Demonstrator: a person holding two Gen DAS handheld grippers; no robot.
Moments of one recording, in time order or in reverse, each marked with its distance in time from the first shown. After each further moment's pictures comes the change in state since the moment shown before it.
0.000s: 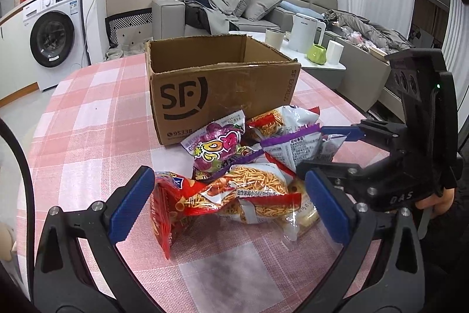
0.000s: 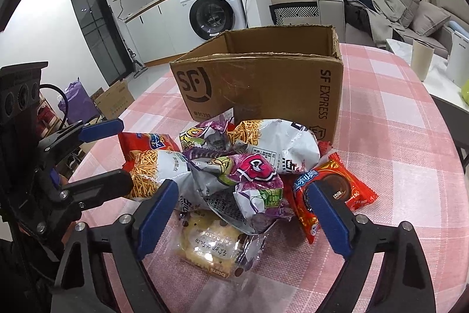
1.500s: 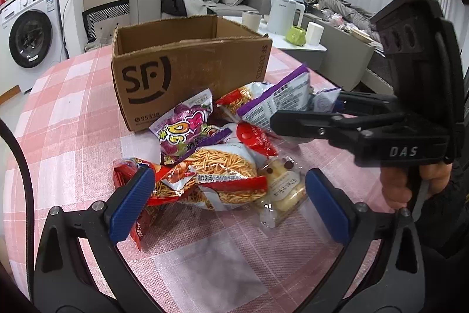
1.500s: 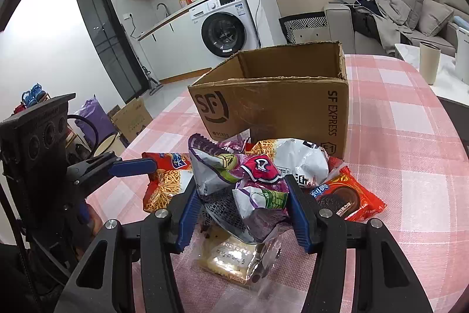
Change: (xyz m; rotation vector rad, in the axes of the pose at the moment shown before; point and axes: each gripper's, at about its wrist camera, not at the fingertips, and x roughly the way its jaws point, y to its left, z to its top) left arm 0.014 -0.018 -0.012 0.051 0.077 -0.091; right arm -0.016 -0.002 0.002 0.033 -0.081 0.091
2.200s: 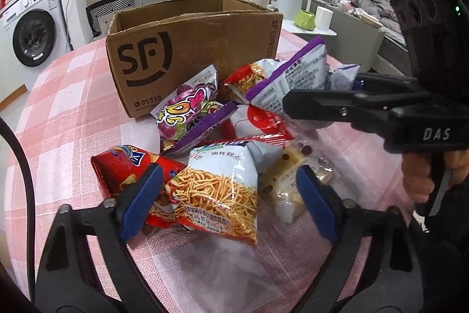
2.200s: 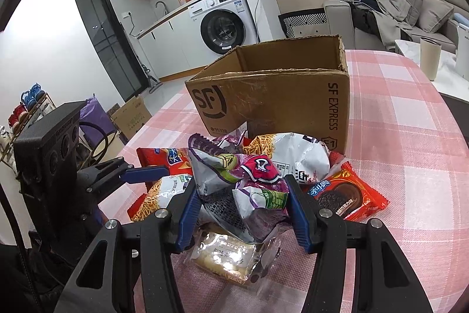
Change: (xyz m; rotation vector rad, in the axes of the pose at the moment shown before) left arm 0.028 -0.003 -0.007 0.030 0.060 0.066; right arm 0.005 0.000 0.000 0.007 0.015 0.002
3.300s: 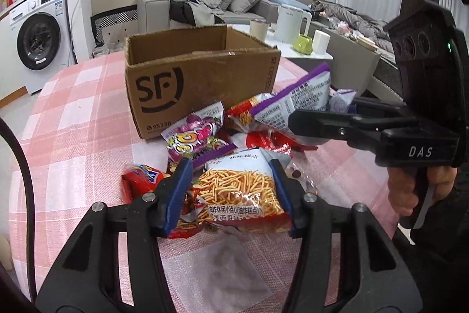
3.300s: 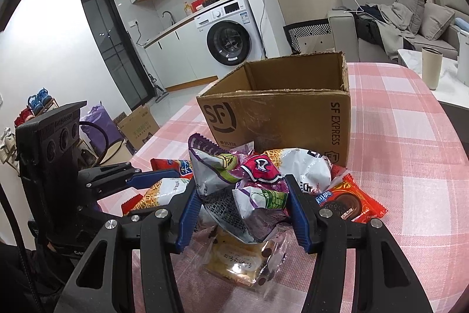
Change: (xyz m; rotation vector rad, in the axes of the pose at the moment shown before) left arm -0.034 0.011 0.004 -0.046 -0.116 -0.032; right arm -0.019 0.003 0.002 -0.008 -0.064 0.029
